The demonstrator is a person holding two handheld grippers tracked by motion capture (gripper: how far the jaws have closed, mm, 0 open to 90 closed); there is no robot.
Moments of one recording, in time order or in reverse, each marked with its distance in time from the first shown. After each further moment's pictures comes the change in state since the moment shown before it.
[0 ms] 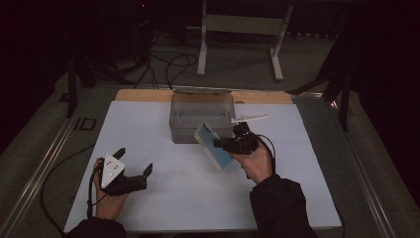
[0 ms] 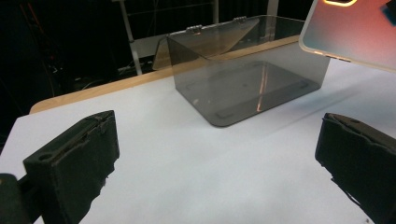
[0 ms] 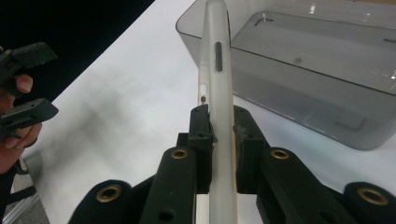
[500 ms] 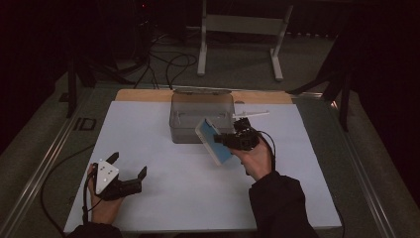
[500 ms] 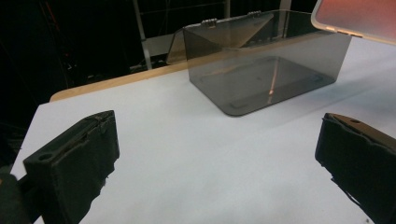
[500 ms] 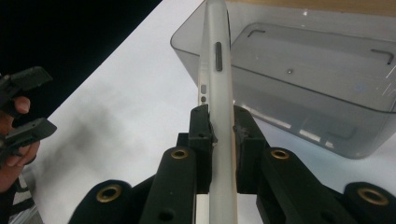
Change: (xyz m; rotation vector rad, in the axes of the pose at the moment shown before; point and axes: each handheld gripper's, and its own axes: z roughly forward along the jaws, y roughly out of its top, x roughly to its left) left arm 0.006 -0.013 -0.007 0.000 0.042 -0.016; right arm -0.001 0.009 -0.002 -0.025 -0.013 0.019
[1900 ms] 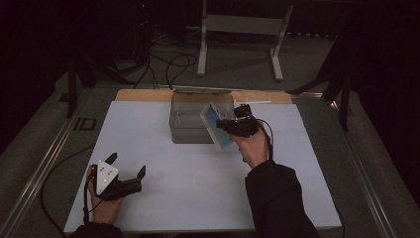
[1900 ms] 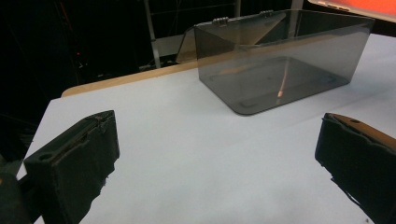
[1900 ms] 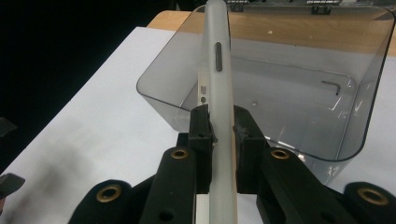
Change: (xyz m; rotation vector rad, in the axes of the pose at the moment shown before) left arm 0.000 -0.005 0.002 -0.009 0.039 -0.010; right arm -0.010 0.030 0.006 -0.067 -0.115 0.048
